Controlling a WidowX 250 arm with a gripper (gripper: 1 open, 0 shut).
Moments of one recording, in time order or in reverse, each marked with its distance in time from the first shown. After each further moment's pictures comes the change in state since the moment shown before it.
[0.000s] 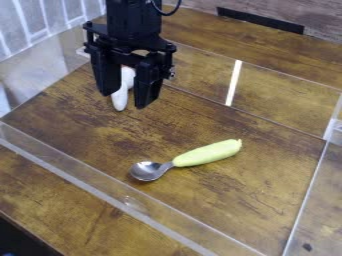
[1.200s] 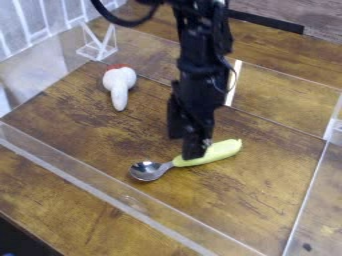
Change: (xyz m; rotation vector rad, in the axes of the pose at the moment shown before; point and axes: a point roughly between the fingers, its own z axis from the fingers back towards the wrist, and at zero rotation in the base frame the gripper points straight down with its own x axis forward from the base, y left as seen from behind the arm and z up) arm 0.058 -0.042 -0.091 0.006 0.028 -0.644
